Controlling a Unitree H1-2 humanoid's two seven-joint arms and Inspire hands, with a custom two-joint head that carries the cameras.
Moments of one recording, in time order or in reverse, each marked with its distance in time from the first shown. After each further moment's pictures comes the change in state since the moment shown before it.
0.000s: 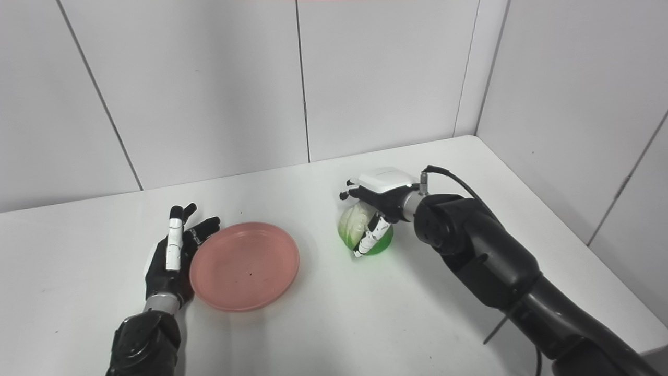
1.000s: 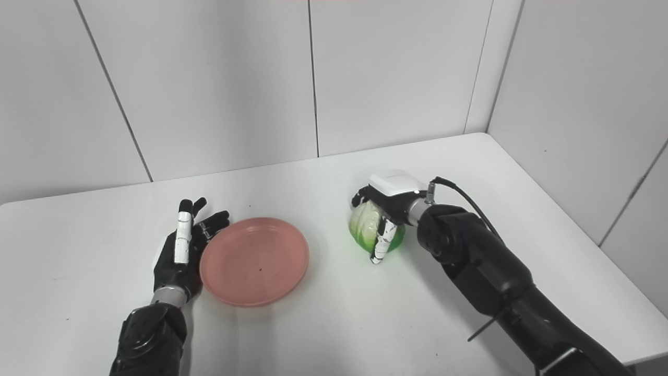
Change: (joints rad) left arm 0.011 0.000 0.000 -0.028 -0.006 0.031 -0.012; right arm 0.031 0.055 -0.038 0.163 0.044 -0.108 -0.198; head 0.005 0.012
